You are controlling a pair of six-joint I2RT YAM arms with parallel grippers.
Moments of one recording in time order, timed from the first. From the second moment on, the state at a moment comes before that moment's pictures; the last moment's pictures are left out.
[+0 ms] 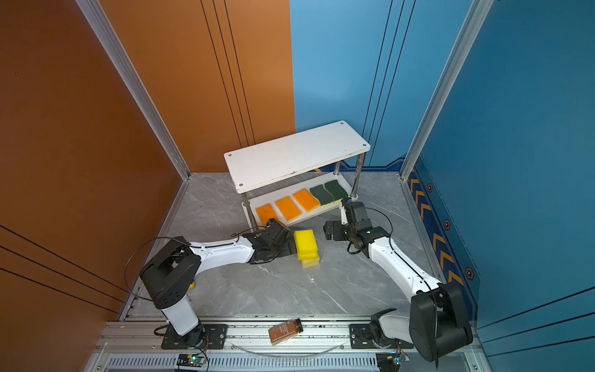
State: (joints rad) left arm -0.80 1.74 0.97 -0.25 -0.11 -0.96; right arm 0.31 1.28 0.86 -0.39 -0.09 0.26
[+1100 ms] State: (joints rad) left arm -0.82 1.08 0.83 -0.70 -0.07 -0.69; right arm 0.67 1.31 1.14 -0.58 0.03 0.38
